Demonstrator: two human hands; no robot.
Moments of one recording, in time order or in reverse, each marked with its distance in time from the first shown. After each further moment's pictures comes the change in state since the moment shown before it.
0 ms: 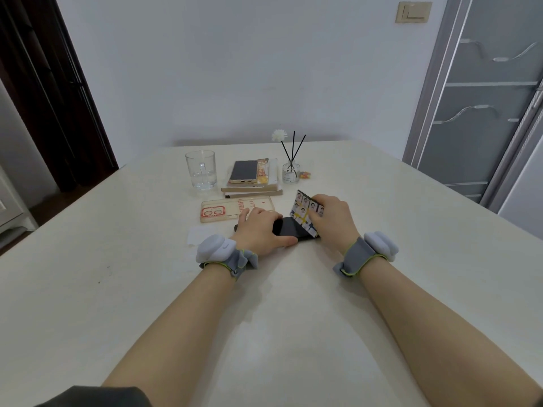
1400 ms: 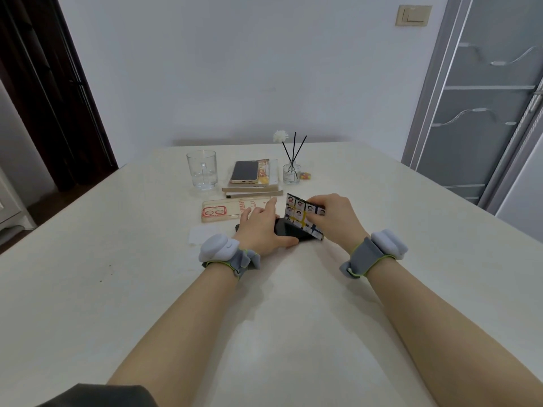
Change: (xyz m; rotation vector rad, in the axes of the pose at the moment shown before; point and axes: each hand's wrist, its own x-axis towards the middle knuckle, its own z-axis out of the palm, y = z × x) left_hand 0.002 -0.003 0.005 -0.163 0.058 -0.007; right_hand -0.005 -0.004 -0.015 0.057 -0.086 -0.078
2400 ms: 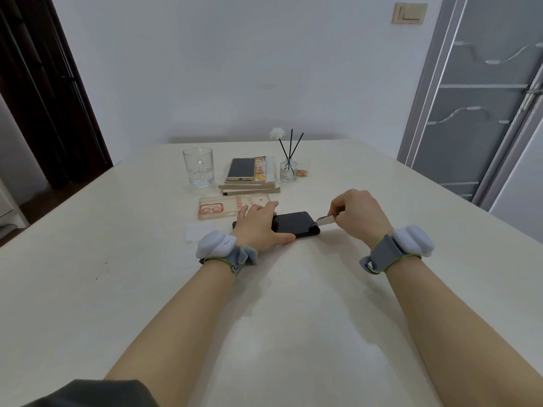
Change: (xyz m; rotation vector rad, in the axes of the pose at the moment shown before) left_hand -0.002 0.002 -0.002 0.036 -0.028 0.009; right_hand -0.005 0.024 -0.029 -0.211 -0.040 0.136
